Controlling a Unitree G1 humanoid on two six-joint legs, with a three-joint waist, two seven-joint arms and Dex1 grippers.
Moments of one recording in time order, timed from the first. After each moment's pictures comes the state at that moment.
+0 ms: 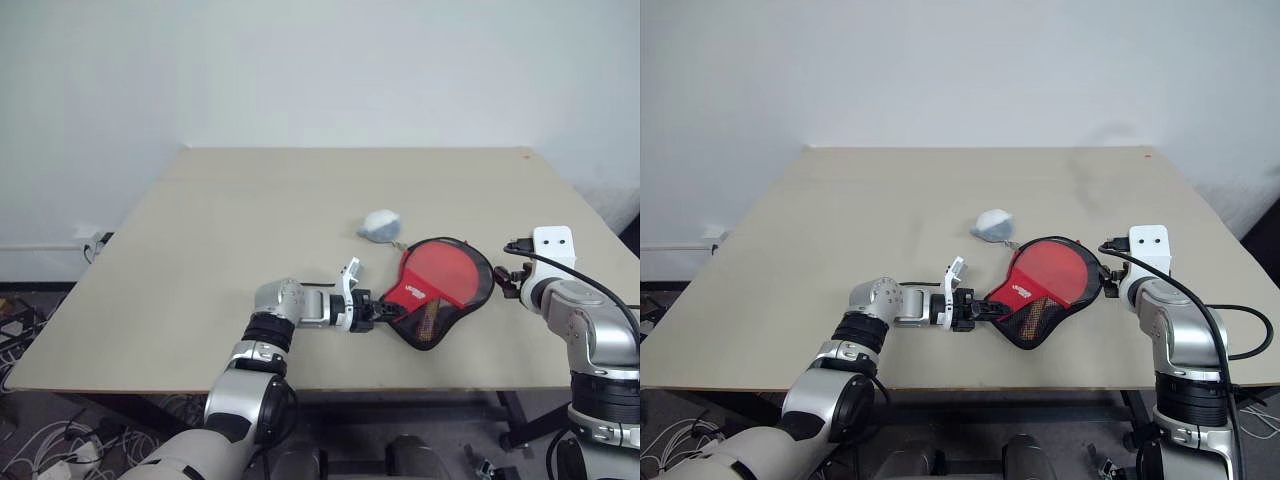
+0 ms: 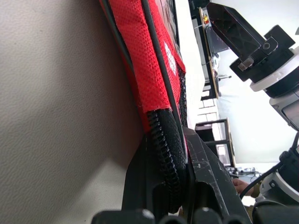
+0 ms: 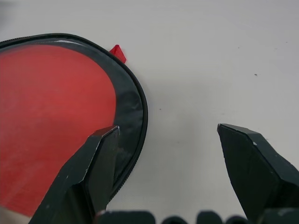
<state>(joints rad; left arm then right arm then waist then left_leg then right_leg) -0.75 0.00 0.08 0.69 -0.53 1.22 -0.74 -0.35 -0.46 -0.22 -0.23 0.18 1.16 0.10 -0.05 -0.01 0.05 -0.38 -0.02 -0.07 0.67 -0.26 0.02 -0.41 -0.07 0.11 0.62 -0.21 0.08</state>
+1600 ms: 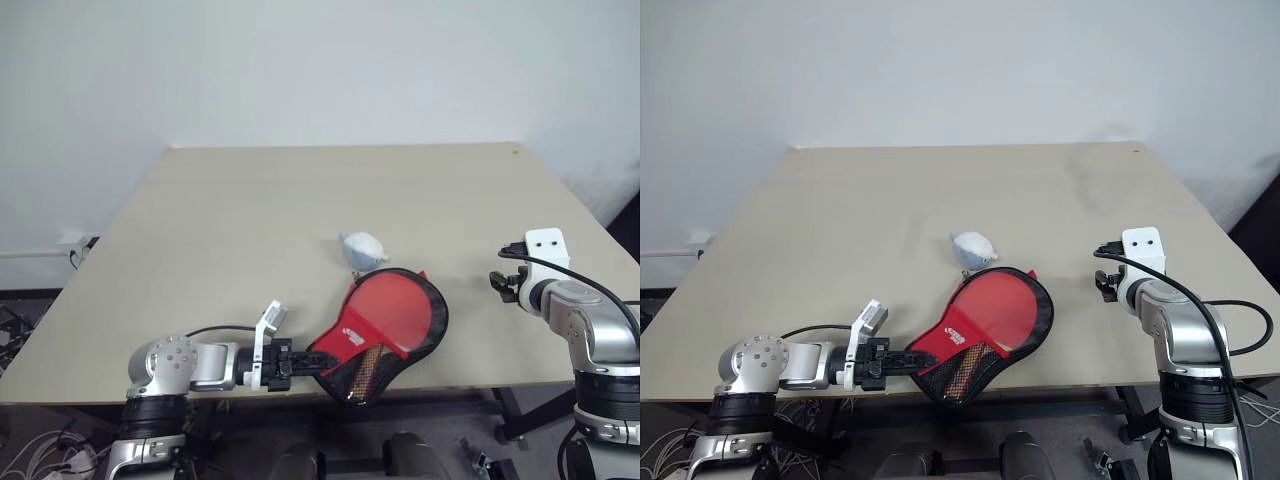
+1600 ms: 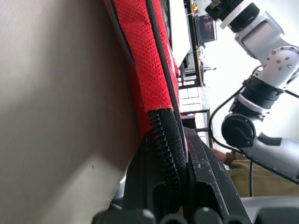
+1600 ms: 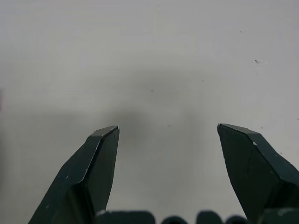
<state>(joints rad) -0.23 0.41 0.17 0.01 -1.00 1.61 -0.71 -0.35 -0.51 -0.17 -0.21 0.18 1.17 0.17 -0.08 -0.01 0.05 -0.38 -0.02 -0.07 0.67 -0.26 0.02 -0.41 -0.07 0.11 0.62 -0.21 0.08</state>
